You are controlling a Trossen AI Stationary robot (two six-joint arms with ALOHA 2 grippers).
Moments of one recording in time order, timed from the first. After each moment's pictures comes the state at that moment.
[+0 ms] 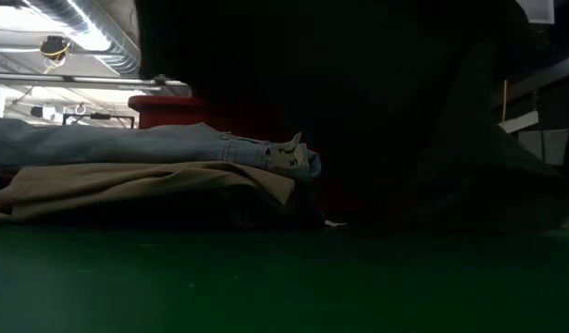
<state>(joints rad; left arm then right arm) -0.43 1.52 1.79 -1.27 -0.14 -0.42 -0.07 0.97 1.49 -1.42 -0.02 0.09</state>
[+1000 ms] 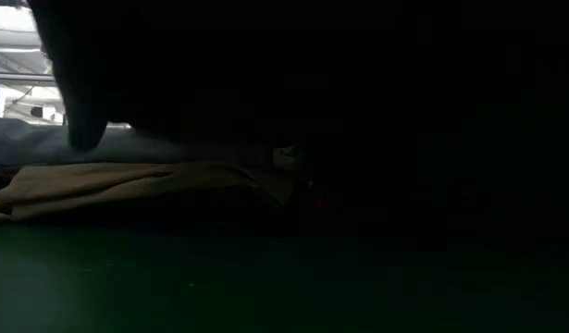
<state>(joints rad) -0.69 1.60 1.26 -0.35 -0.11 -0.78 0.77 1.36 1.14 -1.22 0.08 0.75</state>
